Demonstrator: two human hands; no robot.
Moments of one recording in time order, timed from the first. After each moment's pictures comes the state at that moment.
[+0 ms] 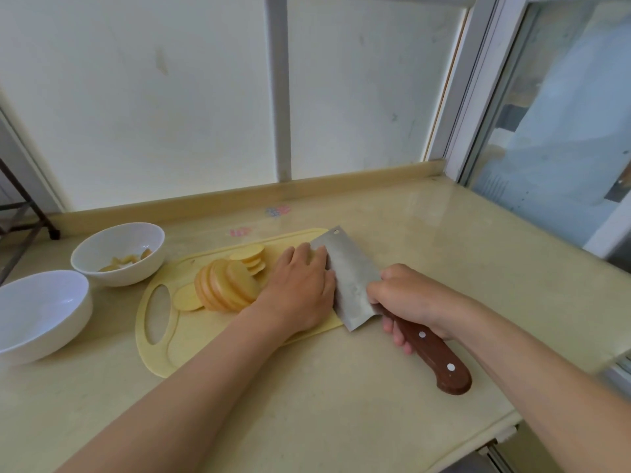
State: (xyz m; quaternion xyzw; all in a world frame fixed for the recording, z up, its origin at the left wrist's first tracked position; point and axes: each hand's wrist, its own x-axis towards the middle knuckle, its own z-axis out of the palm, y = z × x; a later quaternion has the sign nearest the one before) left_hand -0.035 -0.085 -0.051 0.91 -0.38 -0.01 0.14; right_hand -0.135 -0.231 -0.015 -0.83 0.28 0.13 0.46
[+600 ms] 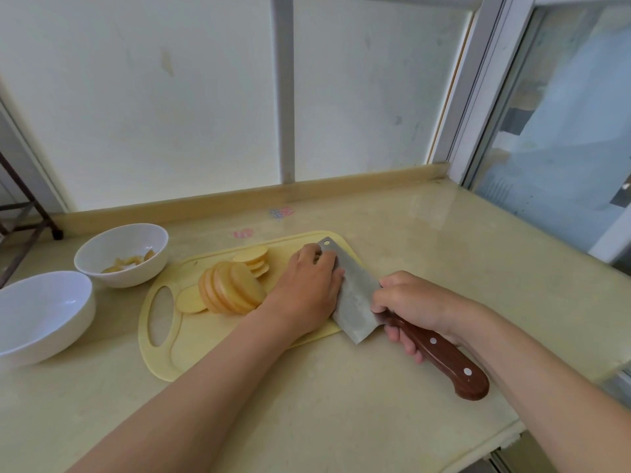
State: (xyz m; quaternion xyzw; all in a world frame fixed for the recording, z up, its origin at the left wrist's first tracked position) left_hand -0.024 -0.091 -0.065 0.90 -0.38 0.04 0.22; right_hand -0.138 -0.238 -0.017 -0.83 0.23 0.16 0.49
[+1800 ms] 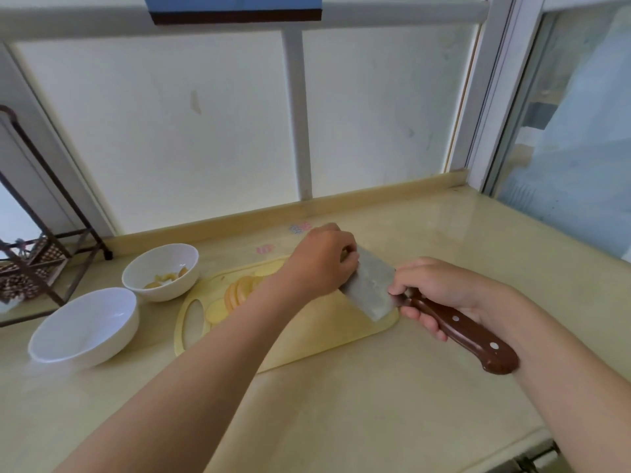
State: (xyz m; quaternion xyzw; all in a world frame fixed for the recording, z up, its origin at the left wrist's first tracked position) left_hand -0.006 -0.097 -0.004 0.86 -0.43 0.09 0.26; right_hand -0.133 -0.254 0.016 -0.79 0.17 0.17 0.57
